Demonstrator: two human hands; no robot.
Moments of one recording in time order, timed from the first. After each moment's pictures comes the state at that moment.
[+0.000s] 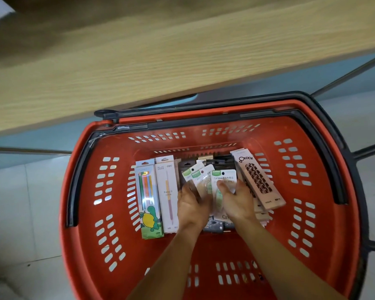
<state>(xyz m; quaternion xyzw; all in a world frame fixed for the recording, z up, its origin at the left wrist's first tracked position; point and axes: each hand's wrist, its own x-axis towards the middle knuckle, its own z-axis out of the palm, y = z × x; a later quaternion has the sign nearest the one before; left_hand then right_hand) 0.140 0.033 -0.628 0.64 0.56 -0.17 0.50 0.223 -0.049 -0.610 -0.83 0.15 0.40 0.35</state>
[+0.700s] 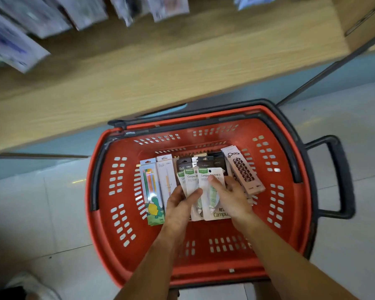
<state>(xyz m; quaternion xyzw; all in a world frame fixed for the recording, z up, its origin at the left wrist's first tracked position) 0.117 0.036 -0.527 0.36 0.59 -0.05 0.72 0.217 -0.066 -0.525 -0.74 0.15 0.46 0.47</state>
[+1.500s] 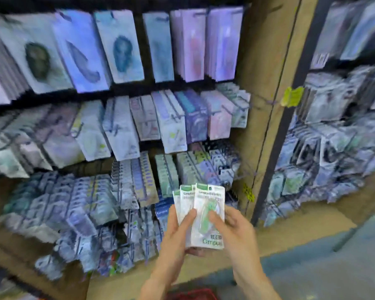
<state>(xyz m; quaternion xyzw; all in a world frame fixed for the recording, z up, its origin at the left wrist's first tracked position) 0.225 0.004 0.285 0.57 0.21 0.14 0.78 0.291 -0.119 0.298 -0.65 -0.11 0.17 0.74</state>
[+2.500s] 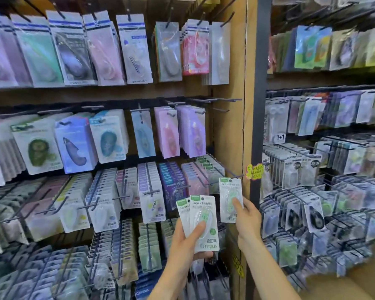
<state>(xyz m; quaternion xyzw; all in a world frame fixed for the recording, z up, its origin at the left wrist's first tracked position) 0.357 -0.030 0.386 0.59 0.17 0.22 0.76 0.509 -0.124 0.382 -0.57 -0.02 0.01 0.82</state>
